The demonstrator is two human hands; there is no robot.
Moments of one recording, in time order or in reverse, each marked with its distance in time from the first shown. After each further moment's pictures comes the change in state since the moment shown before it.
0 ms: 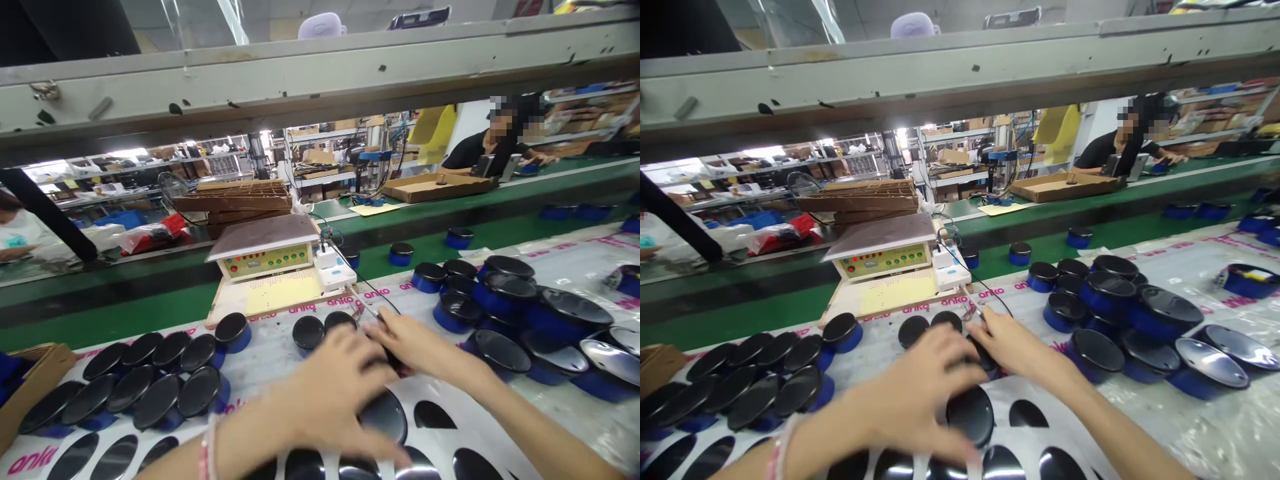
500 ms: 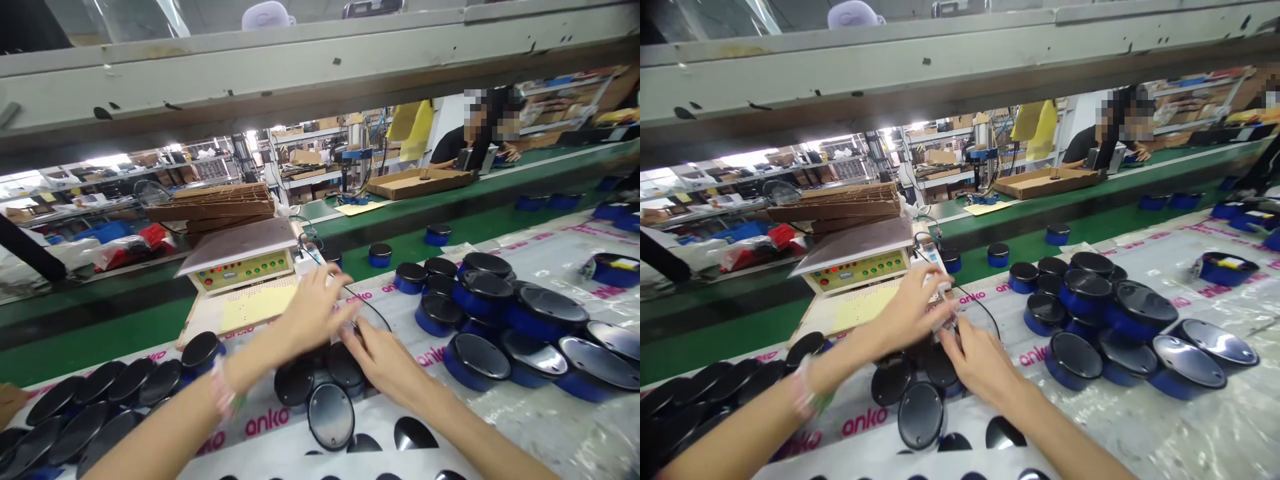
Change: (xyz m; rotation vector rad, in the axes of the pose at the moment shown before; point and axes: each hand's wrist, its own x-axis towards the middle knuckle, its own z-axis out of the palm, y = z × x) left_hand 0.082 -0.049 -0.006 0.116 0.108 -0.333; right_hand -0.005 0.015 0.022 0.190 0.154 -0.111
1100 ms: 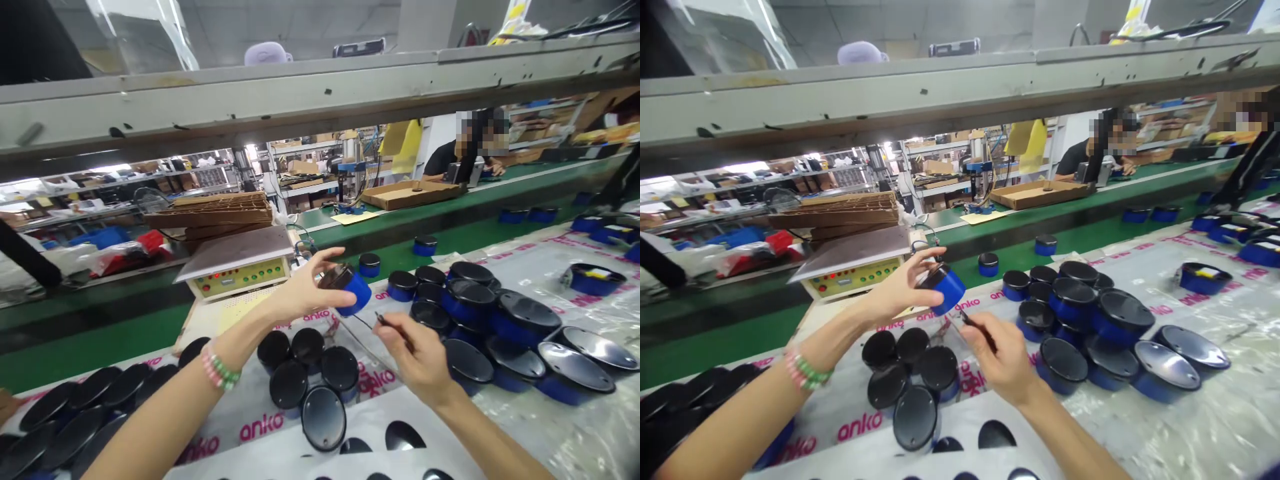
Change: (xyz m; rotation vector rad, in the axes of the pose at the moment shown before) left_hand 0.023 -0.009 -0.030 -0.777 -0.072 -0.091; right_hand -0.012 -0.005 -0.036 0.038 0.507 -0.509
